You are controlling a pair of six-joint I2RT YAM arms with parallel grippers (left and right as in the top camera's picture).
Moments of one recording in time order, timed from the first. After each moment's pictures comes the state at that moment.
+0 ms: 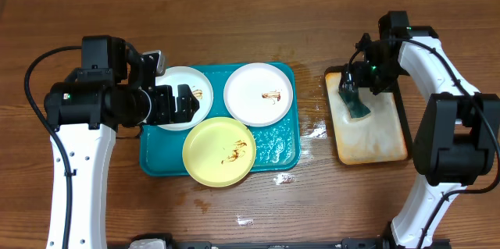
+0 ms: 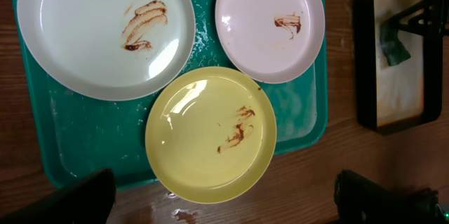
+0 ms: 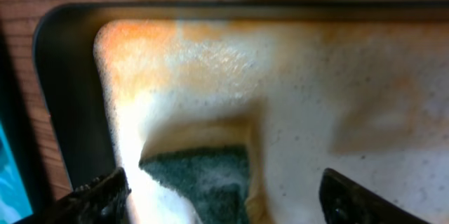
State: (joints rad) left arm 0.04 1.35 1.44 -1.30 0.37 -0.06; right arm -0.02 2.07 1.56 -1.02 -0.24 -0.10
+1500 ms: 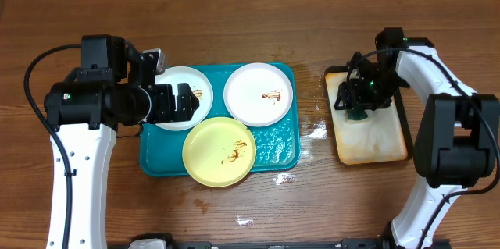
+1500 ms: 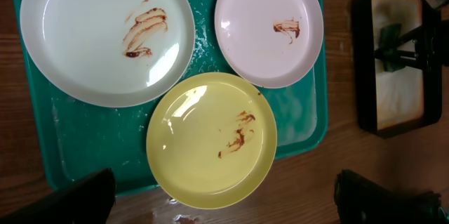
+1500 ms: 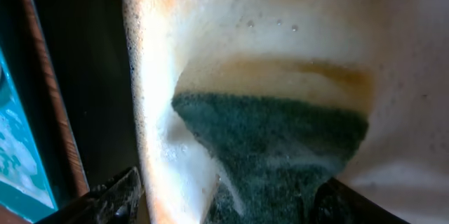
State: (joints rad) left arm 0.04 1.35 1.44 -1.29 0.37 -0.05; right arm -0.02 2.06 1.45 -1.04 -0.35 -0.20
